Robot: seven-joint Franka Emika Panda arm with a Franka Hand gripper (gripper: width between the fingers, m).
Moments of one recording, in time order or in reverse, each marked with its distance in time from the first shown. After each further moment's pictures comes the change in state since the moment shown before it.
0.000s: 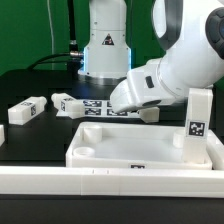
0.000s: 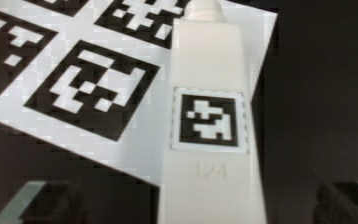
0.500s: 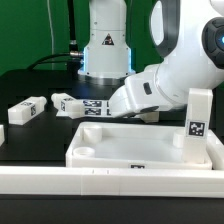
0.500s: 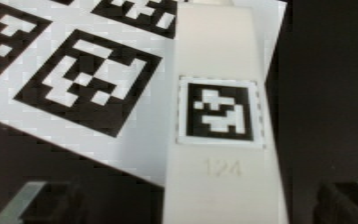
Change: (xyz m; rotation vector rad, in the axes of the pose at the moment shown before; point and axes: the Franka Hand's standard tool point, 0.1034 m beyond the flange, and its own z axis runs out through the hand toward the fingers) arm 0.006 0.003 0.009 0.003 -0.005 0.004
